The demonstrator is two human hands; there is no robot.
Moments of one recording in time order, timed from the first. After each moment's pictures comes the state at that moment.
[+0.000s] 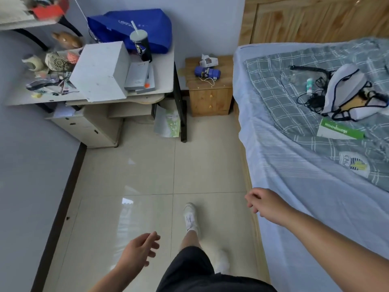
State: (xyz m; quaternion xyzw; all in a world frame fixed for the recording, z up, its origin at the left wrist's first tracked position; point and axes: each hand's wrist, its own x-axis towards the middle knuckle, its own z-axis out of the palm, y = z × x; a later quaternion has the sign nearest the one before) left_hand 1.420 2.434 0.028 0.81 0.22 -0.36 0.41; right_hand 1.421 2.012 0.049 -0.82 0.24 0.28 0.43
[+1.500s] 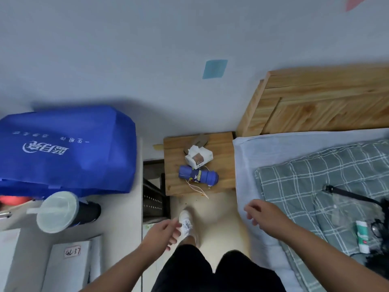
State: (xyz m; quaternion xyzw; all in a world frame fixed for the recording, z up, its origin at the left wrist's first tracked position) left_hand 2.278 2.094 -0.006 0.76 0.13 -0.46 0.45; right_hand 2.202 1.757 0.019 -0.82 0.30 0.28 0.41
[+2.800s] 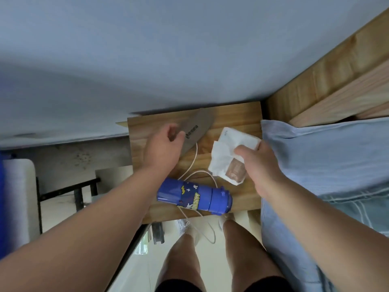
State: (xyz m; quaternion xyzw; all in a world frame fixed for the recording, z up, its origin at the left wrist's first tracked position) left_hand 2.597 1.906 -0.278 0.89 0.07 -0.27 0.37; right_hand 2.492 1.706 -0.245 -0.59 0.56 0.11 0.57
